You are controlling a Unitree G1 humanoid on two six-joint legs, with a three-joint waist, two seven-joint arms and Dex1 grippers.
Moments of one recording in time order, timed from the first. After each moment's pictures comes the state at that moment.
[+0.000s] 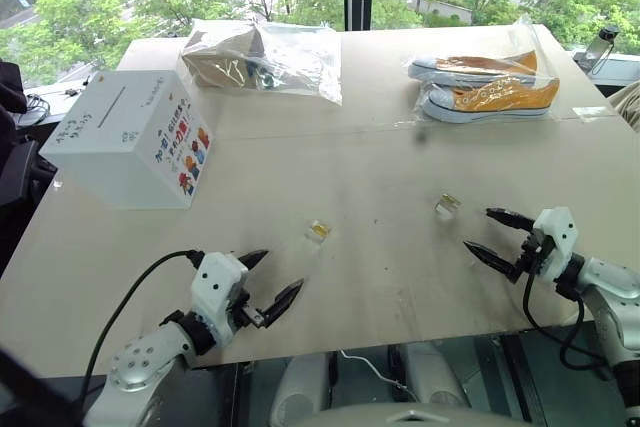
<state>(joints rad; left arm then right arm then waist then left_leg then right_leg) 0.45 0.53 0.16 -0.56 -0.37 0.28 -0.67 -0.02 -0.60 -0.14 0.09 0.40 0.01 0.96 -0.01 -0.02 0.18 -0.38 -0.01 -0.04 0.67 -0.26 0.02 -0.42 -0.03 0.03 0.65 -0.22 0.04</state>
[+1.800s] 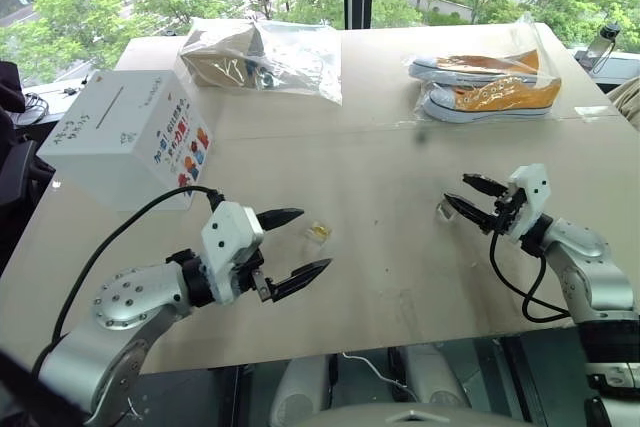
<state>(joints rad) 0.17 0.74 0.18 -0.73 -0.59 0.49 -0.78 -0.20 -0.51 -0.10 0.03 0.39 0.19 0.81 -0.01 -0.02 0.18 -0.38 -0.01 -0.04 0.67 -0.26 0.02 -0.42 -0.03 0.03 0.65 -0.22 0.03</state>
